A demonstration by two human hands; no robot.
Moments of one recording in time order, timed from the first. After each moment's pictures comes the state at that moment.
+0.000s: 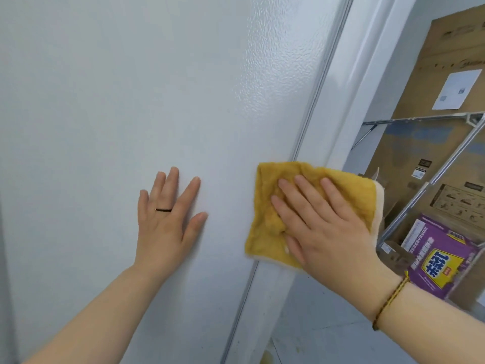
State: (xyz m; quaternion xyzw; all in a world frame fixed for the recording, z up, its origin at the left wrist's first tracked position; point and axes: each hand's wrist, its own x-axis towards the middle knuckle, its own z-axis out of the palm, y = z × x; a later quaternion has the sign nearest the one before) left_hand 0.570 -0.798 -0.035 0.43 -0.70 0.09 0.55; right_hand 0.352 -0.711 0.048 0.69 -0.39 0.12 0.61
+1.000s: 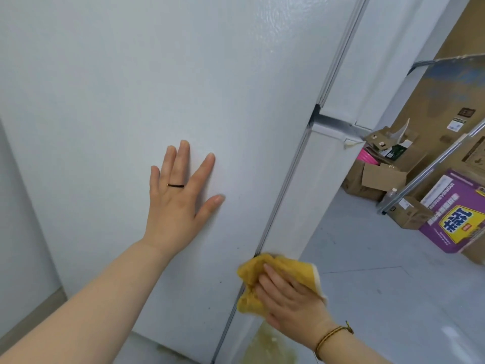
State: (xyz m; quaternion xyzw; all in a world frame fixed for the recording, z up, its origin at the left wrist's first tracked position) left_hand 0.570 -0.787 -0.093 0.46 -0.74 0.06 0.48; right_hand 0.332 -0.695 -0.180 0.79 -0.38 -0.01 0.49
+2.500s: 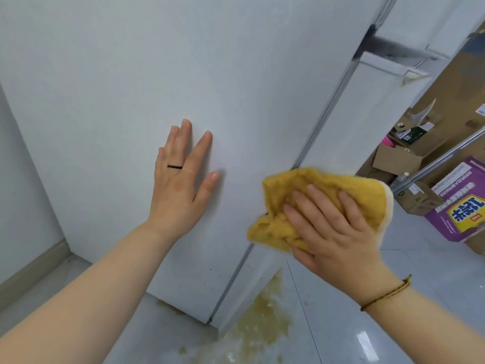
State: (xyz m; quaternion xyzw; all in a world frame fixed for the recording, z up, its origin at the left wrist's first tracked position) left_hand 0.568 -0.775 -0.142 0.45 -0.71 -0.05 0.54; right_hand 0.334 -0.700 -0.109 0.75 -0.37 0.10 0.54
